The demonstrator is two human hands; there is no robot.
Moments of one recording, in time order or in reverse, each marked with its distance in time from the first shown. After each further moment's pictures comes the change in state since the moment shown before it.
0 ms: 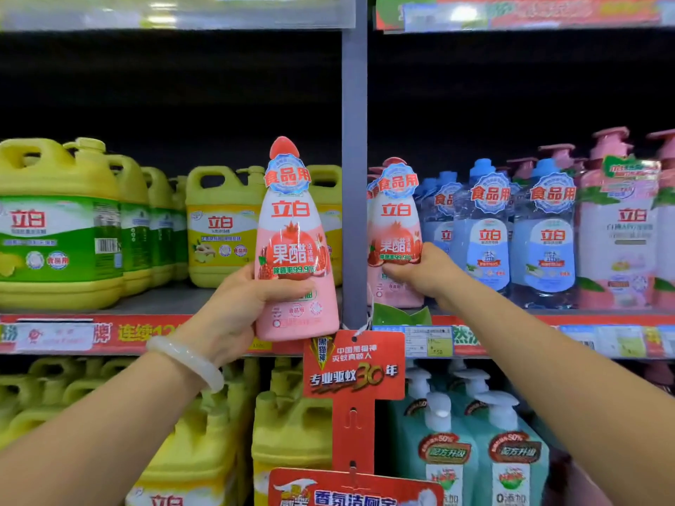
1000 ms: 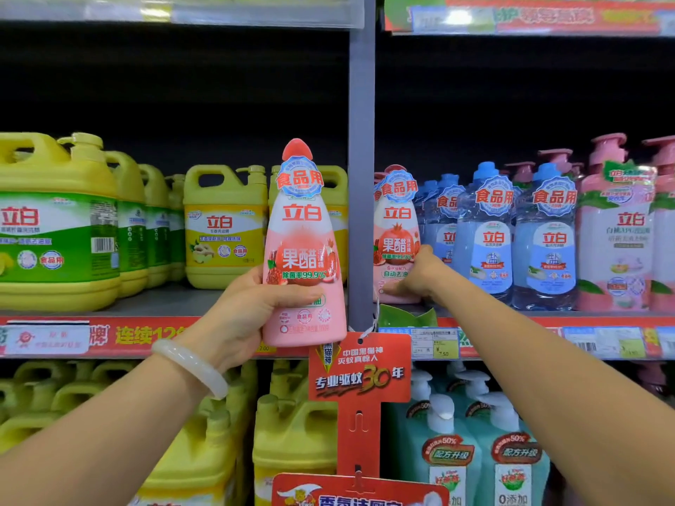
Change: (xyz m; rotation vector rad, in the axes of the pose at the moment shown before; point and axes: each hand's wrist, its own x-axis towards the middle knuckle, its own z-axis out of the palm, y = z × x) left_hand 0.001 -0.002 -0.003 -0.006 -0.027 -0.028; right_hand 0.005 -0.012 0.006 -0.318 0.021 0.144
